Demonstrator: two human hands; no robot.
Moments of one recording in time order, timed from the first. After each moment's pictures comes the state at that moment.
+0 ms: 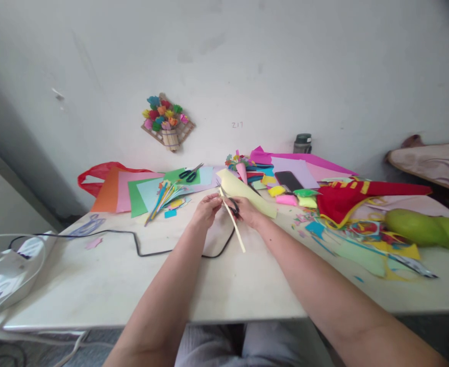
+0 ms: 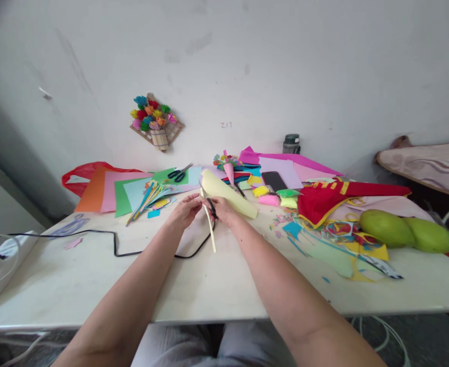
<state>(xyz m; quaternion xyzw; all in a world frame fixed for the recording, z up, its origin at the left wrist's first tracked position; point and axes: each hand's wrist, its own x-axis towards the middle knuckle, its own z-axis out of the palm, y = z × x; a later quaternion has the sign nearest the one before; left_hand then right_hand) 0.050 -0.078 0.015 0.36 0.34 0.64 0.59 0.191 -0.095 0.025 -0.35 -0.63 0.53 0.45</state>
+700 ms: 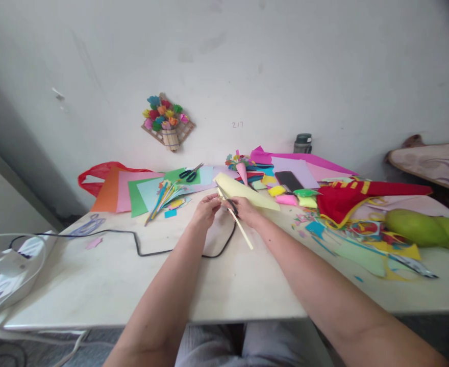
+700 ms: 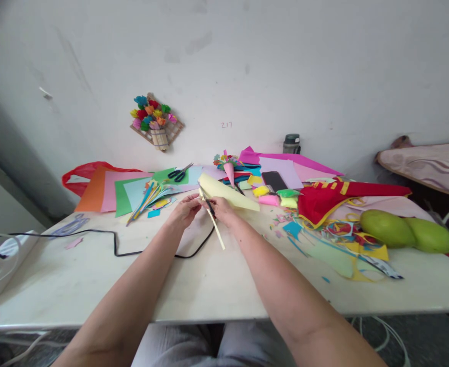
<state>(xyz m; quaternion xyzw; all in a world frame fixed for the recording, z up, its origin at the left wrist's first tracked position) 0.050 -0.076 0.015 0.36 0.35 0.65 0.57 0.189 -0.088 0.020 -0.36 -0.65 0.50 0.46</state>
